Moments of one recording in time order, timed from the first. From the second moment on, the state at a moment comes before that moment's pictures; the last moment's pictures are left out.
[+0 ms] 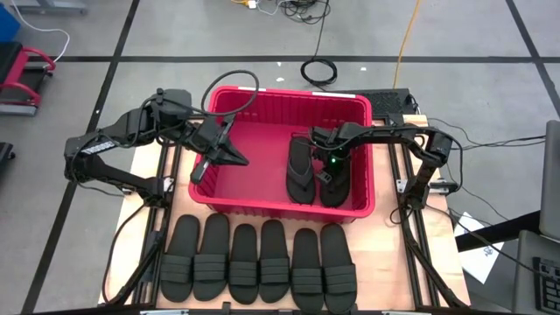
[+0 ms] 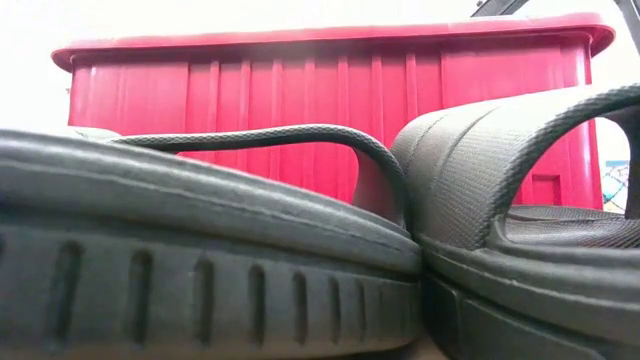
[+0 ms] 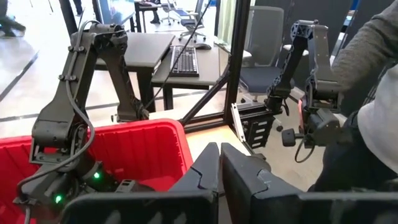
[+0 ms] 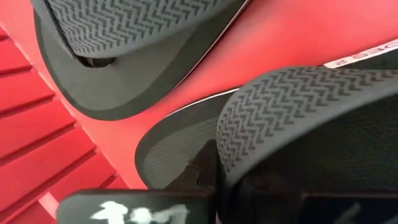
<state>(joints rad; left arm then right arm) 0.17 1.20 1.53 -0.59 0.56 0.10 -0.45 1.77 1.10 -0.89 -0.42 0.27</state>
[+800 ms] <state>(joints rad) 0.17 1.22 1.53 -0.59 0.50 0.08 -0.46 1.59 1.10 -0.86 -0.42 0.27</state>
